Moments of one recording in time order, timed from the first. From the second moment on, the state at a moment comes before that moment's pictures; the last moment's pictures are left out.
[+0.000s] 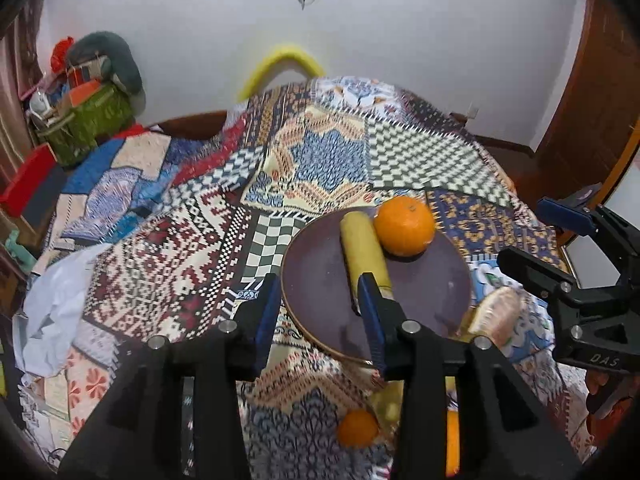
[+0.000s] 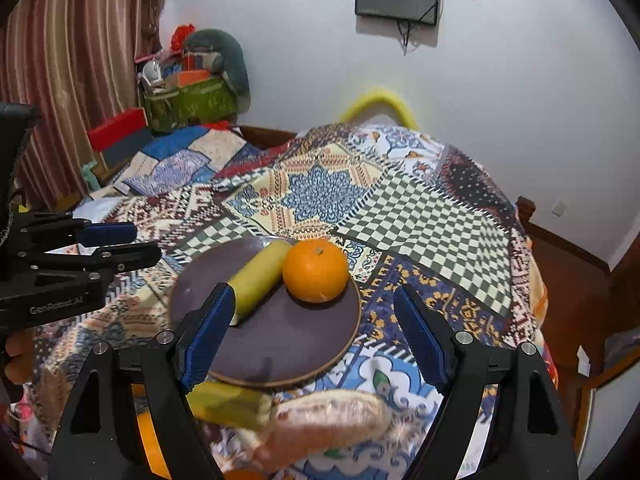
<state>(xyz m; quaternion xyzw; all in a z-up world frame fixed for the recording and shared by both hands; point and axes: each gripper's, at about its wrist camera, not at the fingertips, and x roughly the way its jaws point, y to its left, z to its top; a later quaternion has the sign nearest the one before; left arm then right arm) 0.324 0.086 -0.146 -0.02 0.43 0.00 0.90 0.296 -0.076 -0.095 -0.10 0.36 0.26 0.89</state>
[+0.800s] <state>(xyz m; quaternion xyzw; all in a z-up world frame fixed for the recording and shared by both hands) 0.194 0.046 -0.098 -0.03 0.36 -0.02 0.93 0.179 -0.109 -0.069 -0.08 0.32 0.24 0.91</state>
